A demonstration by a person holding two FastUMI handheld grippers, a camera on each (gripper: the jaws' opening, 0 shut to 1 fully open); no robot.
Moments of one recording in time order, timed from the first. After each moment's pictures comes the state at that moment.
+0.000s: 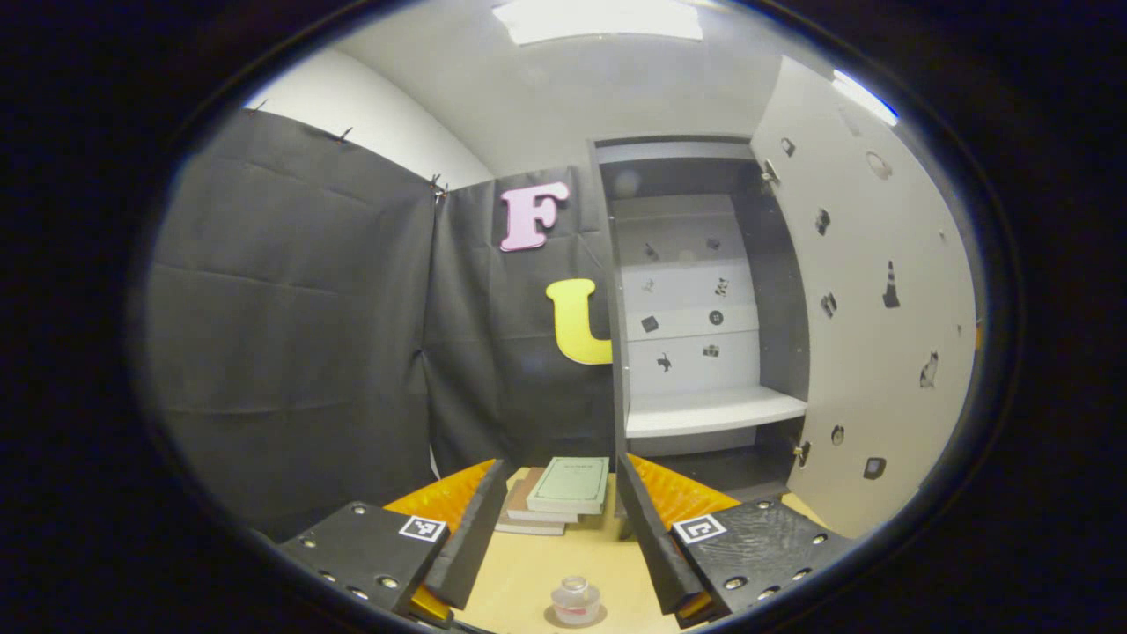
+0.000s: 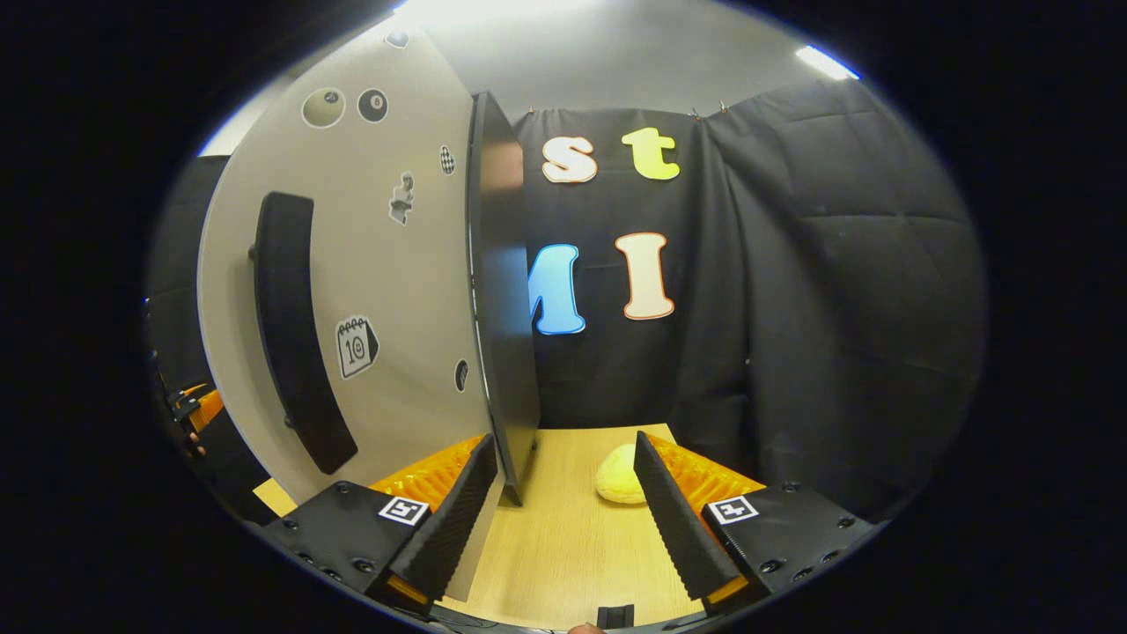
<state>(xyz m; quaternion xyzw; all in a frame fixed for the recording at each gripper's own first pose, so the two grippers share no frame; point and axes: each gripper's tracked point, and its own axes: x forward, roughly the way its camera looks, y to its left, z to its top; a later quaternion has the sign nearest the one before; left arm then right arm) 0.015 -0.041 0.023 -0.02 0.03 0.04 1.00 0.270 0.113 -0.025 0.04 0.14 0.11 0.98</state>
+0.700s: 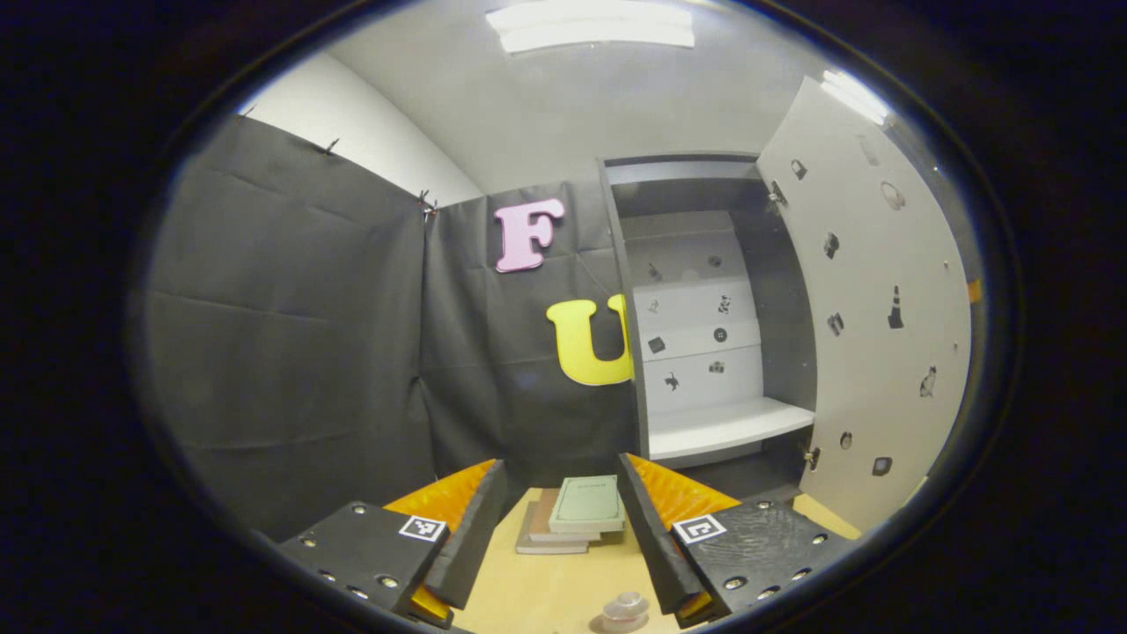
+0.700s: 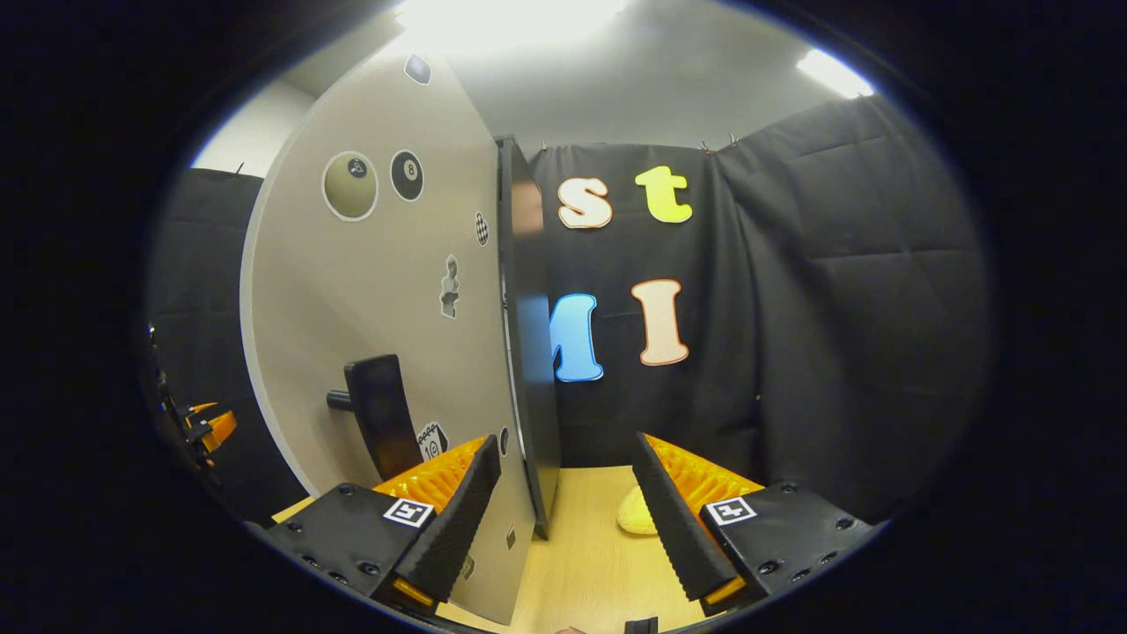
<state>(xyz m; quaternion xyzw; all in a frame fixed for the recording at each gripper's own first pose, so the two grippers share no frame) 0.033 0.016 0.050 0.02 0.00 0.01 1.00 0.265 0.154 0.049 0.04 0.09 0.12 0.99</state>
